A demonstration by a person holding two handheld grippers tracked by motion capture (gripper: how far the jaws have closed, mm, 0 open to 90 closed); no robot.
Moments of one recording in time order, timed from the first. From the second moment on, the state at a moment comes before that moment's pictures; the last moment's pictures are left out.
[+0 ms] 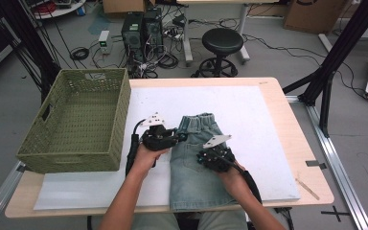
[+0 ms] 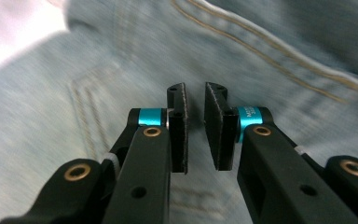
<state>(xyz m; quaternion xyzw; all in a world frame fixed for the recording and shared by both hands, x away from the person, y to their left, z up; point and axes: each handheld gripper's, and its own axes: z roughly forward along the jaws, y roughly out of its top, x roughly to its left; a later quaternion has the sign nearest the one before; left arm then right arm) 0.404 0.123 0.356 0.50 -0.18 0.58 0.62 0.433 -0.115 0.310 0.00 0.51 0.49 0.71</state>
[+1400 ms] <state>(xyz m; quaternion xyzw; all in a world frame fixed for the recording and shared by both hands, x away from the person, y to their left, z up) 0.413 0.135 0.277 0.47 -0.21 0.64 0.57 0.396 -0.193 0.355 -0.06 0.53 0.55 0.65</state>
